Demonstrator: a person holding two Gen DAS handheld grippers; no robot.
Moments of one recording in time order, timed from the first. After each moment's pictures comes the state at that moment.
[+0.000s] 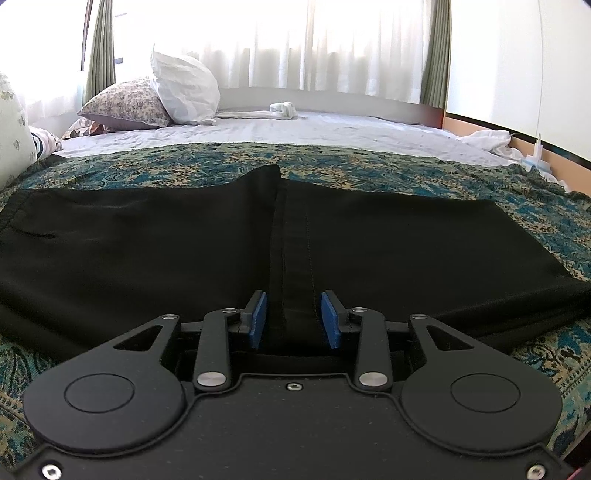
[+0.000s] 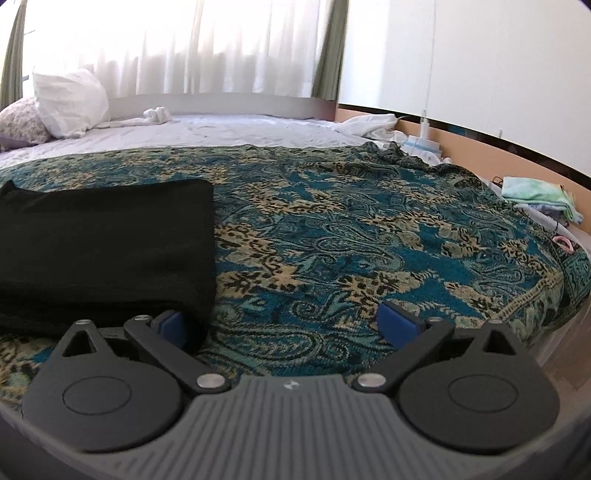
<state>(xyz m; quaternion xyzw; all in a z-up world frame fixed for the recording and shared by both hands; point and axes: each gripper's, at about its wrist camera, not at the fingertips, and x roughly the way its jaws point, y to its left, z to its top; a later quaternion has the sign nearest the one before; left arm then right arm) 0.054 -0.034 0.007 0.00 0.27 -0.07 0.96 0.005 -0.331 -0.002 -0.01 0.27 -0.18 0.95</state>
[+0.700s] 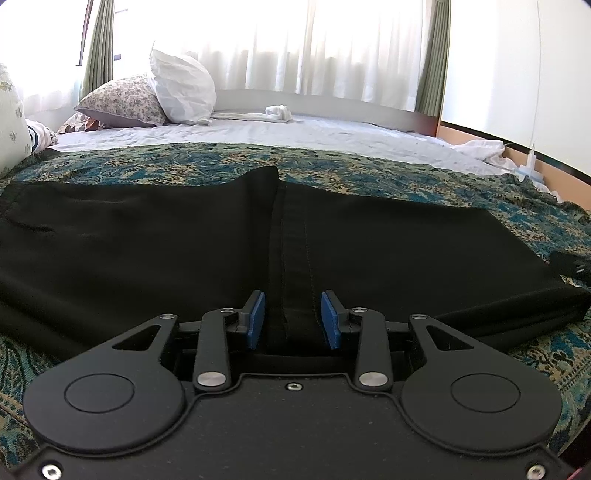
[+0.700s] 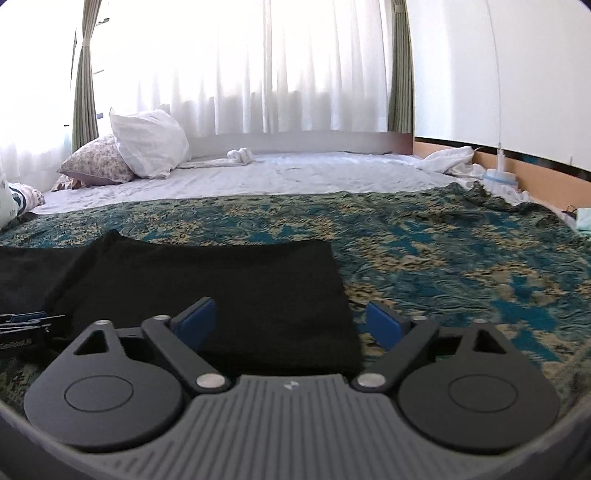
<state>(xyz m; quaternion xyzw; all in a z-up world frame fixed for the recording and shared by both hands) 0.051 -0.028 0.005 -0.02 0.27 -0.08 0.96 0.019 -0.277 0.024 0.03 0.22 -0.06 0.97</state>
